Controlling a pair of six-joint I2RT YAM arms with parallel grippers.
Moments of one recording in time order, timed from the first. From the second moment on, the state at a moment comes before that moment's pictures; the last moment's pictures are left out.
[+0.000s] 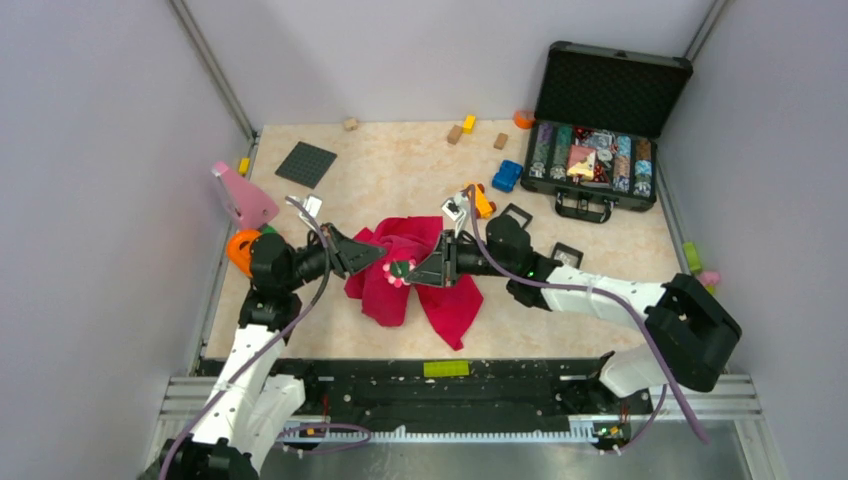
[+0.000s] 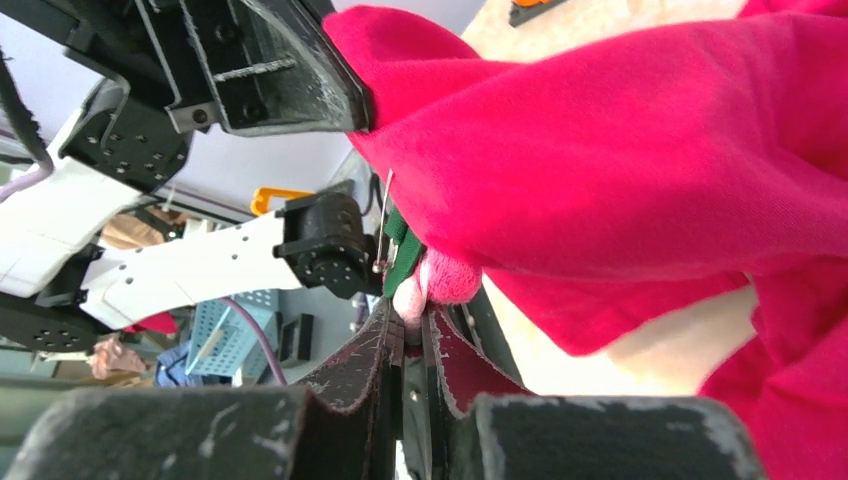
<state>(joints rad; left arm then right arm) -0.11 0.74 0.49 0.18 0.86 -0.81 0.86 1.42 0.75 0.53 -0.53 0.79</state>
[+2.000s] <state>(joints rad) -0.40 0.90 0.96 -0.04 1.03 0.08 0.75 1.71 2.05 -1.29 -0.70 -0.36</state>
